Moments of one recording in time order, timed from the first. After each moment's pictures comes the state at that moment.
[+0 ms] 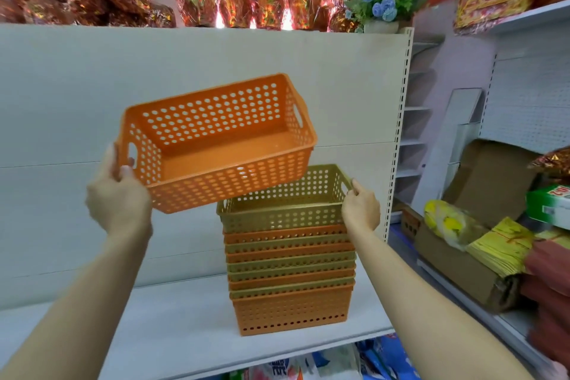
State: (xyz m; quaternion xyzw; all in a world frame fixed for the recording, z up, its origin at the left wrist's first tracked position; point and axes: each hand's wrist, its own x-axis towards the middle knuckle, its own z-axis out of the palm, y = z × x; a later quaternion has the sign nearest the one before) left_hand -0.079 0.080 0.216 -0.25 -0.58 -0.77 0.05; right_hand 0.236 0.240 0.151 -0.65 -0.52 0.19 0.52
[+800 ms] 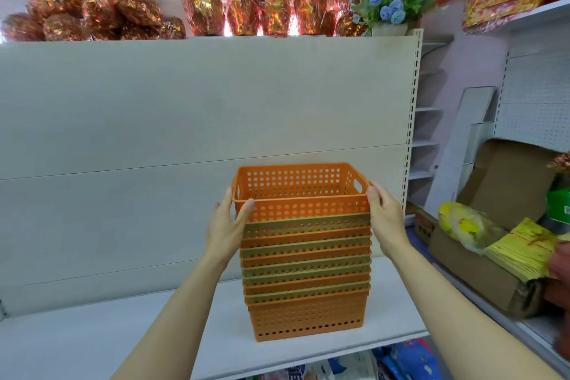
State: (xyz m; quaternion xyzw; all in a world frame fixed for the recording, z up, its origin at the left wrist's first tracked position) left_hand -0.010 0.124 0.150 -0.53 -0.62 -0.56 -0.14; right_hand 0.266 0.215 0.147 -0.44 -0.59 0.32 0.59
